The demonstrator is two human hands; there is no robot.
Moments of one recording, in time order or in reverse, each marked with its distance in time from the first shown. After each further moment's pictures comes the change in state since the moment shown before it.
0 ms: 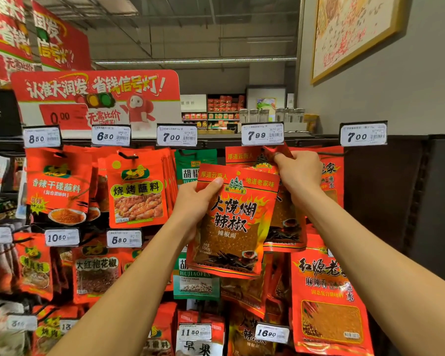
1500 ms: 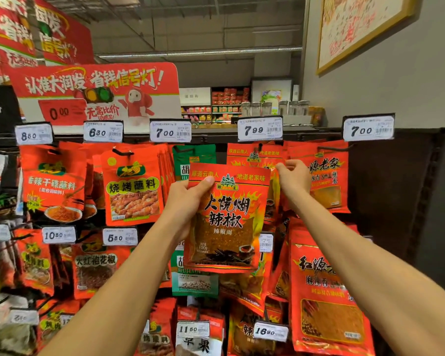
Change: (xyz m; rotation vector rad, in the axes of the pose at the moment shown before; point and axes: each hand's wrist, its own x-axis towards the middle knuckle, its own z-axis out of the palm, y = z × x) left_hand -0.003 0.004 0.001 -0.040 0.049 -0.015; right_hand 0.047 0.081 0.045 0.017 -0.062 0.214
